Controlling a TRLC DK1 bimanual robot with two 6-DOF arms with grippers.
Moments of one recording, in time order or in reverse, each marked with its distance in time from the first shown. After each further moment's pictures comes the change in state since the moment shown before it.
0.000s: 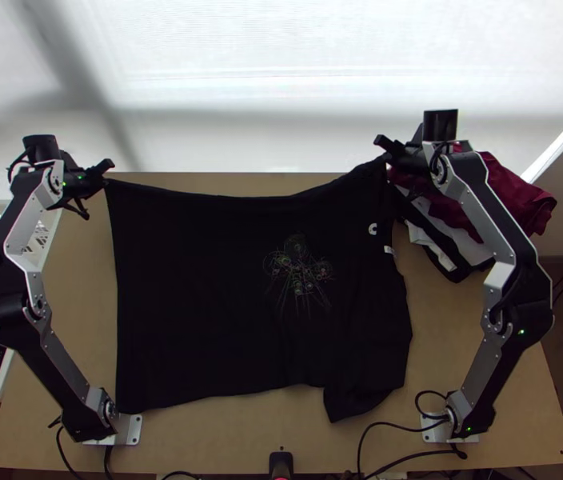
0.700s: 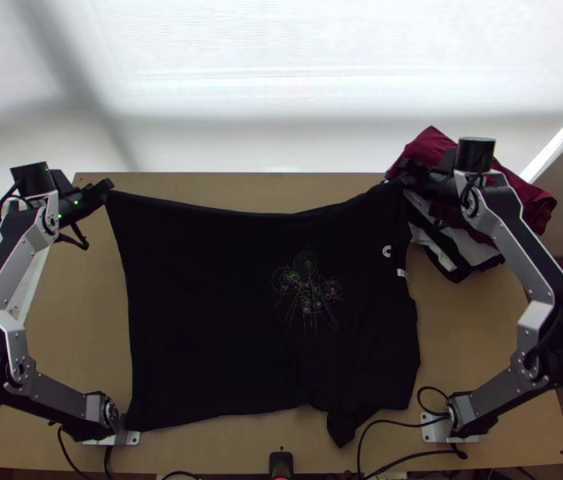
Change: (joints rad) left arm -0.018 -0.382 -0.465 0.224 0.012 0.000; right arm -0.080 -0.267 -0.380 0.112 -0.139 -0.003
